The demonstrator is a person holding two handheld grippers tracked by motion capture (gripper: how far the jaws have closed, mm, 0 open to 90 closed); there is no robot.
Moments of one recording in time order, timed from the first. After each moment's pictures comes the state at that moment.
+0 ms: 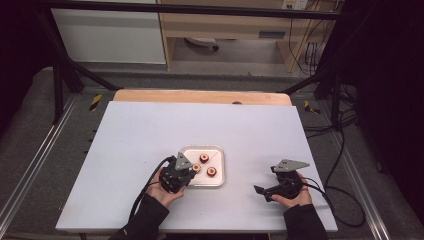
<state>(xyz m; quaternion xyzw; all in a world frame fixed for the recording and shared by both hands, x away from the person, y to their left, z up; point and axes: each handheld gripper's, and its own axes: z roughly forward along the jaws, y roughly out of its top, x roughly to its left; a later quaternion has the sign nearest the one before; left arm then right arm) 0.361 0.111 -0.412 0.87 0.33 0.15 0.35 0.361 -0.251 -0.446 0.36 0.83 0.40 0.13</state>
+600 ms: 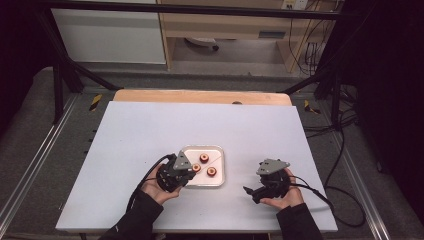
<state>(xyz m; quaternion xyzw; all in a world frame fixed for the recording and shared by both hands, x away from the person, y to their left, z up) 0.360 0.111 -0.396 0.90 0.26 0.13 0.34 0.356 -0.205 -0.424 0.27 0.88 0.34 0.20</state>
